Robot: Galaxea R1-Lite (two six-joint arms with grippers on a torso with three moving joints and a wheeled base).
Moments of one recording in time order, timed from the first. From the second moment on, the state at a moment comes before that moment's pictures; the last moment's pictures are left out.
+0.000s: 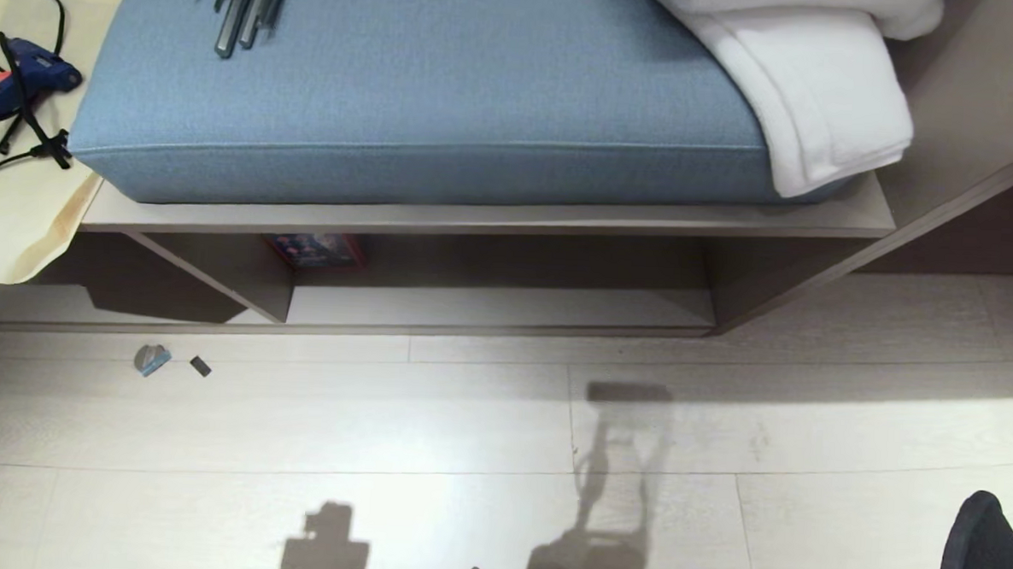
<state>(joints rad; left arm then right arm) 0.00 0.00 0.00 -0.02 0.00 -0.02 0.00 0.00 0.00 0.00 0.02 -0.11</state>
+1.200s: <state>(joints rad) 0.00 0.00 0.00 -0.02 0.00 -0.02 0.00 0.00 0.00 0.00 0.02 -0.11</state>
